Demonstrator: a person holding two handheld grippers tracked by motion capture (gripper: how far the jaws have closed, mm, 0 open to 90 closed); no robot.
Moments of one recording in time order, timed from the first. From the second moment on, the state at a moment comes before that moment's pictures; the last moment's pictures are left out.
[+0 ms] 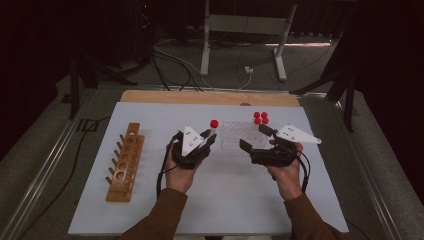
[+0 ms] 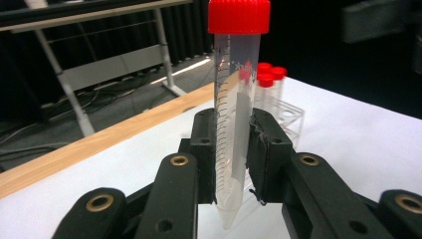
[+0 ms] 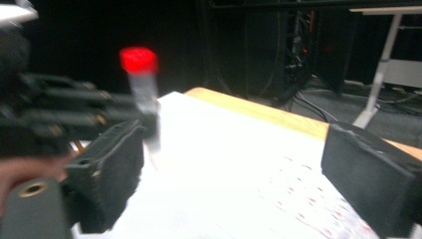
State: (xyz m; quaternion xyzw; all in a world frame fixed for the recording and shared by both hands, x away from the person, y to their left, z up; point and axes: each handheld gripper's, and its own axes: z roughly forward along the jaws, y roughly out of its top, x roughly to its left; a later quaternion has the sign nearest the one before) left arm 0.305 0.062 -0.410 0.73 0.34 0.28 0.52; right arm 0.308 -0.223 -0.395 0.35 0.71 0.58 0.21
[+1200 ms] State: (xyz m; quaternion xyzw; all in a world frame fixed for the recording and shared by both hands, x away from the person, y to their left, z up) left arm 0.319 0.239 -0.393 0.67 0.42 0.33 0.51; right arm 0.293 -0.272 -0.433 0.40 0.70 0.54 0.24
